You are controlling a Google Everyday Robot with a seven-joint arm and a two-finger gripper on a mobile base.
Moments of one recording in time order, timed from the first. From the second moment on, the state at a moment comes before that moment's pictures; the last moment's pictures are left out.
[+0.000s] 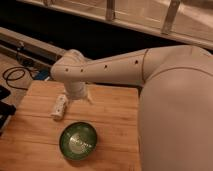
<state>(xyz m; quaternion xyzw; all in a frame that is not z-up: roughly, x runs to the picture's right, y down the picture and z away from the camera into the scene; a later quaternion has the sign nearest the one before) -0.145 0.061 0.708 -0.22 0.18 0.61 0.74</state>
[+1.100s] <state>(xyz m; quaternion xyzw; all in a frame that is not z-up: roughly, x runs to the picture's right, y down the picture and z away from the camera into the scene) -0.216 0.031 0.734 -0.21 0.13 0.56 0.79</state>
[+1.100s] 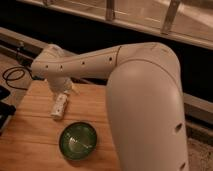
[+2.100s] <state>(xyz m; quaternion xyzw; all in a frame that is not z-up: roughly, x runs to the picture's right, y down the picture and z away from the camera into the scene) -0.276 0.054 0.828 -0.24 0.12 0.53 0.80</state>
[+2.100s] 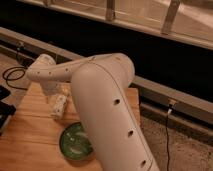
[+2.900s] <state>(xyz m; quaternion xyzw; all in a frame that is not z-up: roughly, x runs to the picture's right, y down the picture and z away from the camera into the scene) -0.280 0.068 0.855 -0.24 0.14 0.53 0.80</state>
